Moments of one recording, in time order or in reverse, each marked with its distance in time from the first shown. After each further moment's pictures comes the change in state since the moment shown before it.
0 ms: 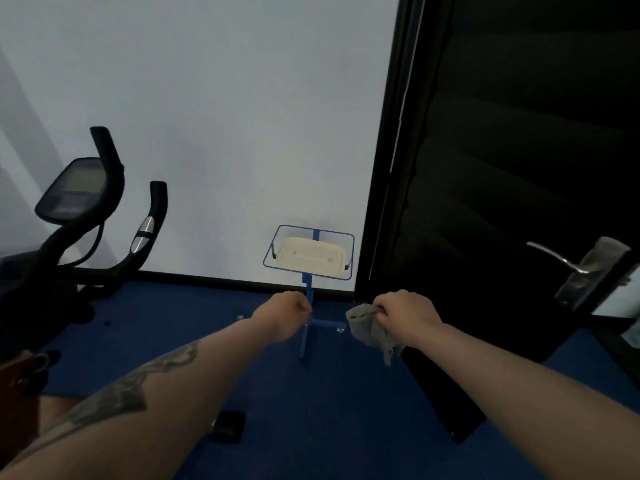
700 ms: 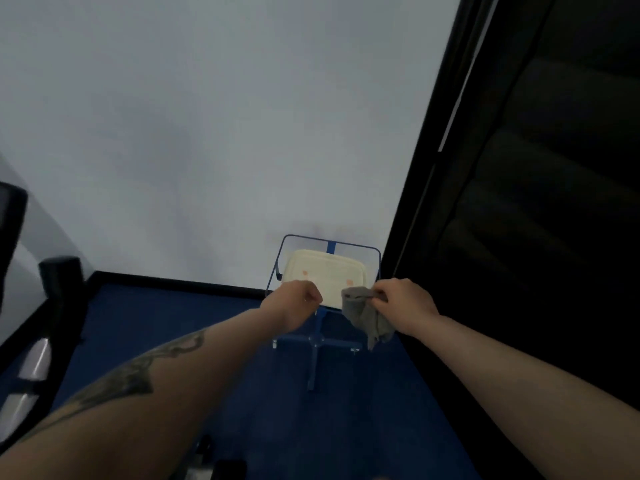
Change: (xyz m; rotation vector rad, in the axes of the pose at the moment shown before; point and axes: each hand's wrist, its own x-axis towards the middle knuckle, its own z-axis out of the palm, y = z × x) left_hand 0.283 -0.076 -0.084 -0.029 -0.016 0.045; right_hand 0.313 -0.004 0.014 0.253 -0.025 0.091
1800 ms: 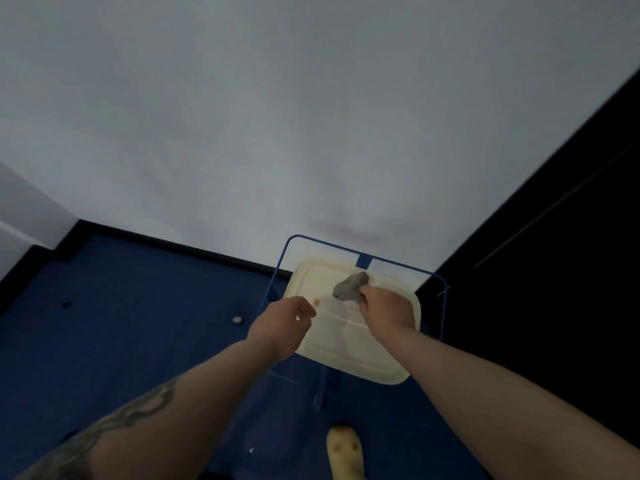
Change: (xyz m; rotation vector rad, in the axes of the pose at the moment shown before) left_hand 0.299 -0.131 0.043 -0.216 -0.051 -0.389; right_hand 0.383 0.059 0.181 -0.124 -0.228 -0.025
